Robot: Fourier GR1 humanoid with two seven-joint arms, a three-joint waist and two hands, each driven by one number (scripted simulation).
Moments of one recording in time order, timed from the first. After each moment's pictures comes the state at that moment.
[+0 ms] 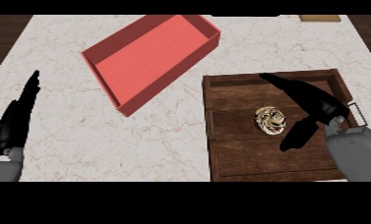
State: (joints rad) left arm -0.08 0.48 0.02 -1.33 -0.08 0.22 0.06; right arm -0.31 -0.46 0.21 -1.52 0.39 0.54 0.33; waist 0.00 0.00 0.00
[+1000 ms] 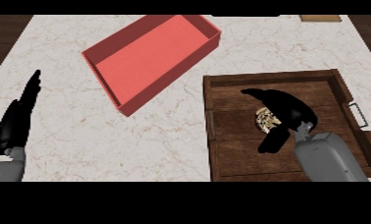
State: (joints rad) left arm -0.08 0.41 0.10 -1.35 -0.17 0.16 0.07; right arm -0.29 -0.29 0.24 -1.52 0.58 0.59 0.44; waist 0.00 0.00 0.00
